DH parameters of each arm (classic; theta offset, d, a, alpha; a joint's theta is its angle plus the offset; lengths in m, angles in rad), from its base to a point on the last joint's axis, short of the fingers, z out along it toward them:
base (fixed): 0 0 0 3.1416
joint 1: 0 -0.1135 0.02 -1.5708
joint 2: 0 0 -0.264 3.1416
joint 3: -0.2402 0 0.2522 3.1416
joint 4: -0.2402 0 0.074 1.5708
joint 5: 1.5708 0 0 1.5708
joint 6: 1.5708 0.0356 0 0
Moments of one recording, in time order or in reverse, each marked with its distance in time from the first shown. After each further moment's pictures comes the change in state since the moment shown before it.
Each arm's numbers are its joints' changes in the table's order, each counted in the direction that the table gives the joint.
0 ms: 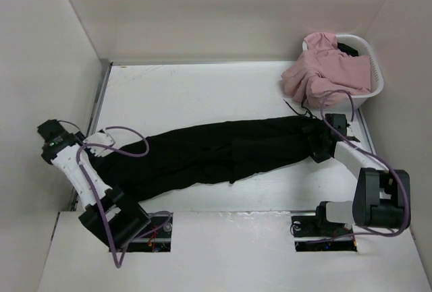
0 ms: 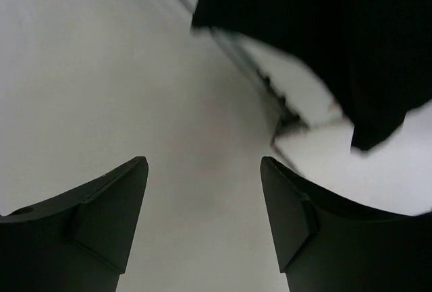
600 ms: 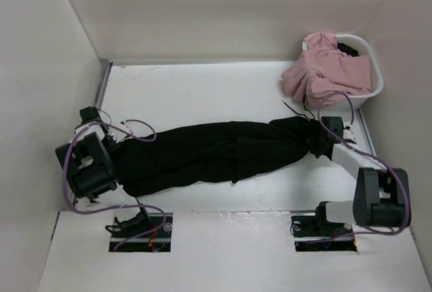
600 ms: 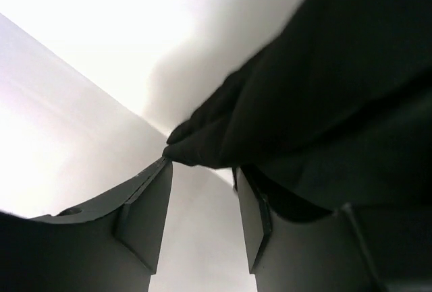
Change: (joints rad) left arm 0.328 -0.490 0.111 0.502 -0.161 -0.278; right arm -0.036 -0.052 0.011 0.047 0.110 0.031
